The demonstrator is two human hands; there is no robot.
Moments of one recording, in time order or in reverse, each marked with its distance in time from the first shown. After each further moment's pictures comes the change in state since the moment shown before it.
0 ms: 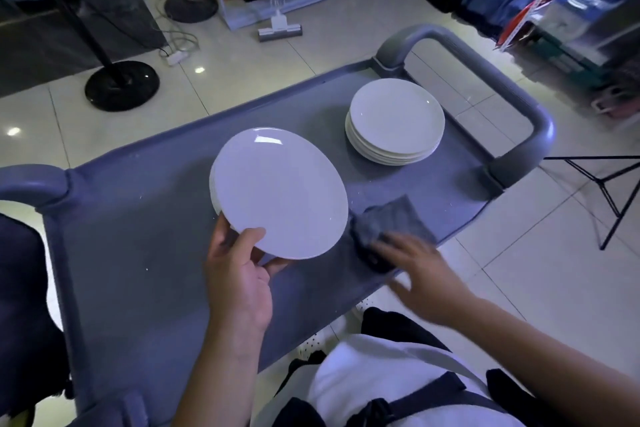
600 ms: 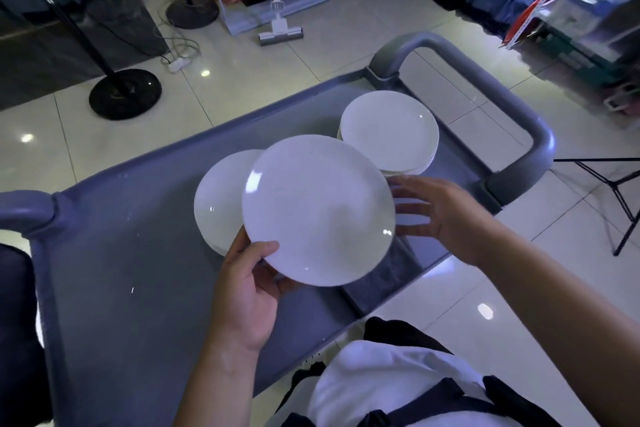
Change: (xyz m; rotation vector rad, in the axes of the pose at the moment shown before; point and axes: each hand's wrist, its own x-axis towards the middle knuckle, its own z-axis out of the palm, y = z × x) left_hand 0.015 -0.012 0.033 0.018 -0.285 -0.147; right_hand 0.069 0.001 -0.133 1.293 0.050 0.532
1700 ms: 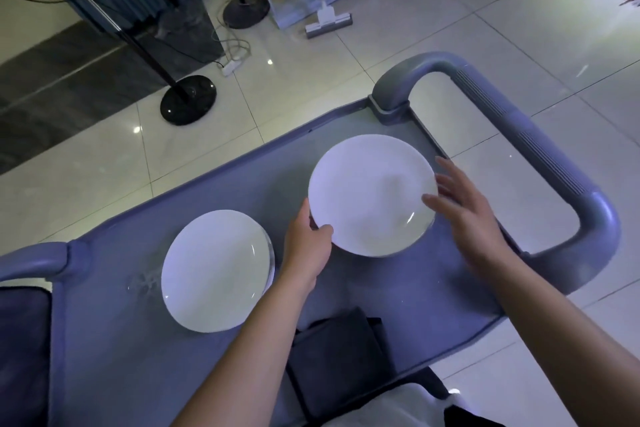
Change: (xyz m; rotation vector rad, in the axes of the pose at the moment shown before) left_hand 0.201 -0.058 0.158 0.863 0.347 -0.041; right_hand 0.174 -0.027 -0.131 -0.033 0.028 -0.287
